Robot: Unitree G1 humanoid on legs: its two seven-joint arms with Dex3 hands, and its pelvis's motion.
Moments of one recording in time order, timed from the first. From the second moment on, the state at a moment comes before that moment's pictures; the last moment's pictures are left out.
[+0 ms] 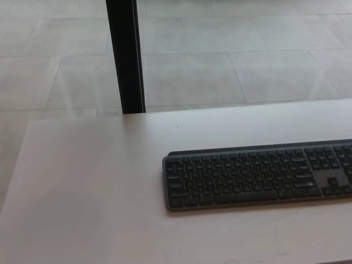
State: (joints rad) left_arm -0.05 0.55 0.55 1.15 -0.14 -0.08 0.01; right_arm -0.01 -0.53 -0.62 0.95 0.12 0.00 -0.02
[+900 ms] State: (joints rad) left_arm -0.12 0.60 0.75 1.25 -0.28 -0.08 0.02; right_arm -0.55 -0.74 -0.92 0.64 0.38 0.13 -0.20
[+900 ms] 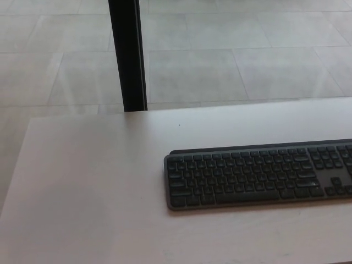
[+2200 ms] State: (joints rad) left_arm -0.13 0.60 0.73 1.26 -0.30 -0.08 0.03; right_arm -0.23 -0.49 0.14 0.13 0.12 0.21 -0.10
